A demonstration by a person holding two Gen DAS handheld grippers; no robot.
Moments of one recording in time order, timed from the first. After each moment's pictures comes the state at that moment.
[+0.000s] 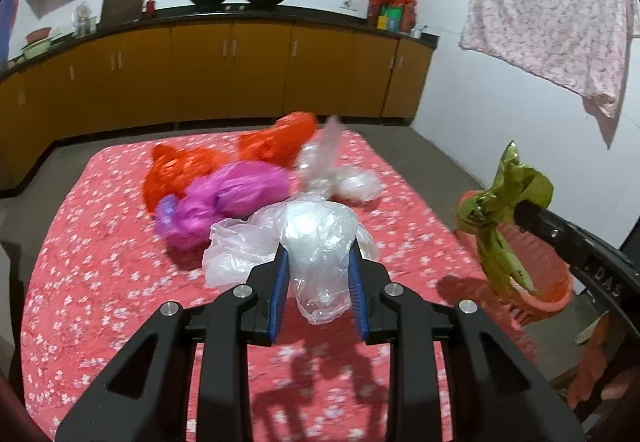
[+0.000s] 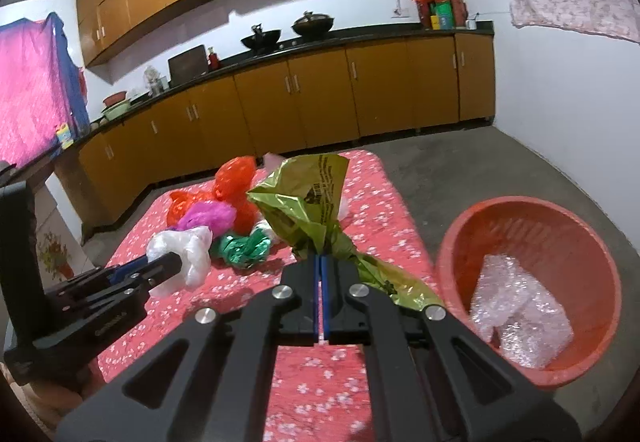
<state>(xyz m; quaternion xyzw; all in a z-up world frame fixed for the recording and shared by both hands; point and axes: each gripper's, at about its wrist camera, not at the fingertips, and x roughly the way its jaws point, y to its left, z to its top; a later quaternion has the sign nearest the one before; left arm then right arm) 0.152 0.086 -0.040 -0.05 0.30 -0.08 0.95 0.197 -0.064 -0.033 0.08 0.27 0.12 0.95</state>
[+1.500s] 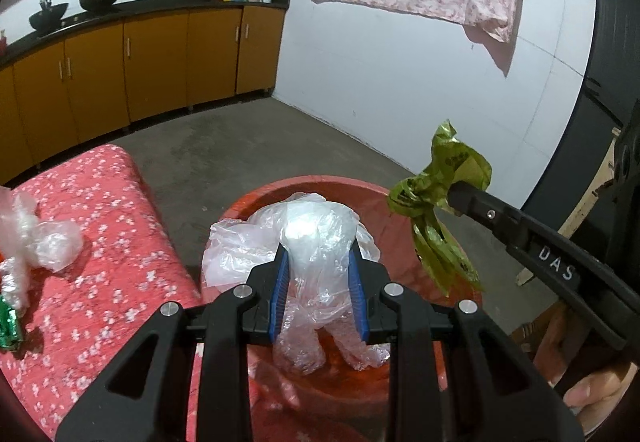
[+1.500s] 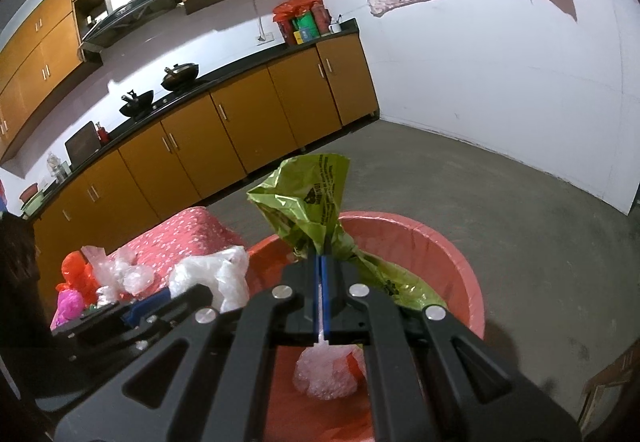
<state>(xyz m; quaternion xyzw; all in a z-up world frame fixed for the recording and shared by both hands) 0.229 -0.157 -0.063 0.02 0.32 -0.30 0.90 0.223 -0.264 -0.069 0.18 0.25 -0.07 0.95</state>
